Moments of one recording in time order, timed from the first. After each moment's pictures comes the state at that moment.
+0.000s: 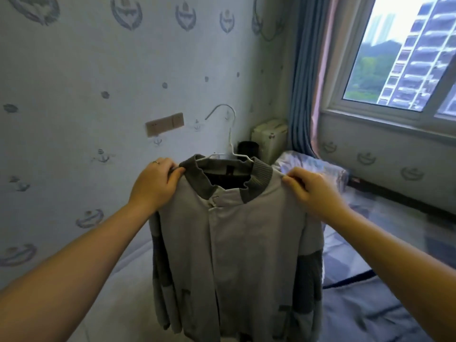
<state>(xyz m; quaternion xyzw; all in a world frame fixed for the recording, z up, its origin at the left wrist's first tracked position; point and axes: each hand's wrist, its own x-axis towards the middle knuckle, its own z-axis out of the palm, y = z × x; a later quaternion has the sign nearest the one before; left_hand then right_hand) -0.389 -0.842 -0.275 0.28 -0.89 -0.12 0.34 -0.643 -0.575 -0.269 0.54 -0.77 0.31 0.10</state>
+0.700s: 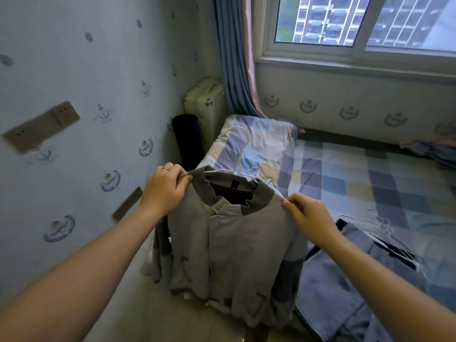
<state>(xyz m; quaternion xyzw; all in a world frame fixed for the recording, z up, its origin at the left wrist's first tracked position) -0.682 -0.951 -0.384 0.13 -0.96 -0.17 0.20 -0.786 -0.604 -0.416 0.27 -0.90 0.35 -0.03</state>
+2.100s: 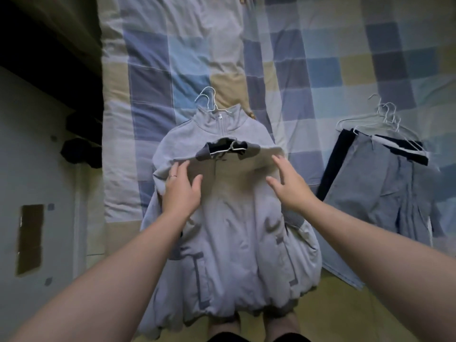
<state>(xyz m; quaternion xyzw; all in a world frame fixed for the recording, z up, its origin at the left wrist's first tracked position) -1.047 -1.005 -0.732 0.18 -0.91 -0.32 -0.18 -1.056 -0.731 -0.712 -0.08 -0.90 0.33 -0.28</state>
